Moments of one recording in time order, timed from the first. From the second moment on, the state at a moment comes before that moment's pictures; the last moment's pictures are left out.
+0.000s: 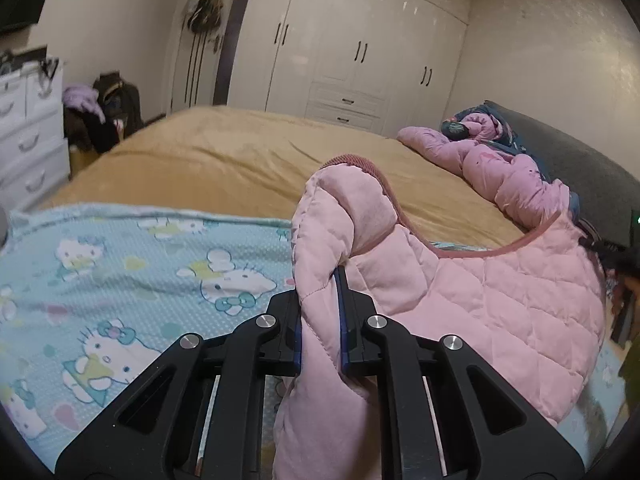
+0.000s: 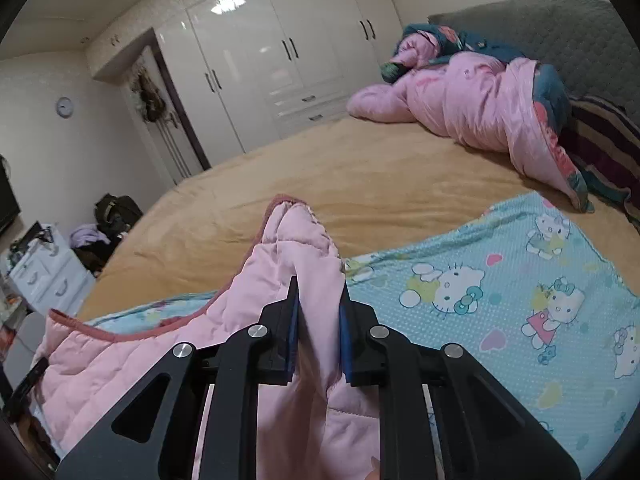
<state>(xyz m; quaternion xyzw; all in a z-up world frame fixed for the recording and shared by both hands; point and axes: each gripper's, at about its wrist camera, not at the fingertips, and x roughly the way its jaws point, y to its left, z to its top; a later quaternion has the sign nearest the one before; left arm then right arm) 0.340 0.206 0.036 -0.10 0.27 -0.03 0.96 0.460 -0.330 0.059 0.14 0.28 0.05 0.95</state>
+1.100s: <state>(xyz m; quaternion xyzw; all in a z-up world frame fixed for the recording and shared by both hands) 0.378 0.218 -0.043 -0.10 0.38 0.00 0.92 0.506 -0.324 -0.060 0.06 0.43 -0.01 0.90</state>
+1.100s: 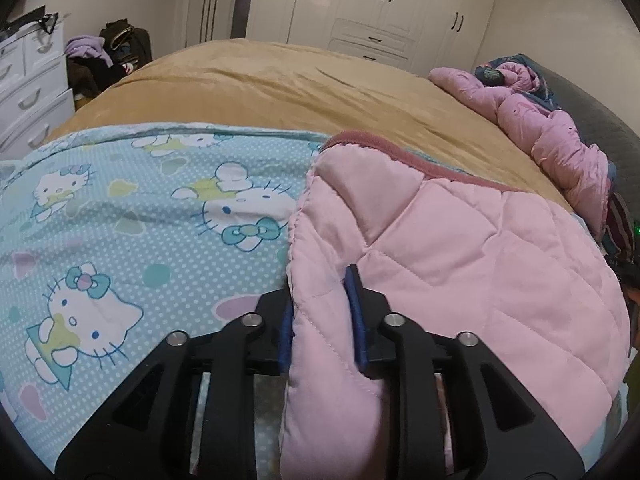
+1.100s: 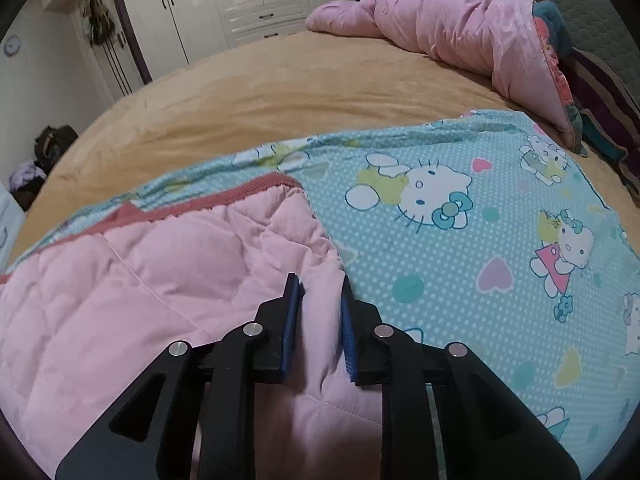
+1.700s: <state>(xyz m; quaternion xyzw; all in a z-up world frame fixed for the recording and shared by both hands) 0.315 0.148 0.035 -0.06 0.35 -0.03 0.93 0.367 -0.266 0.010 0.01 0.35 0.14 0.93</state>
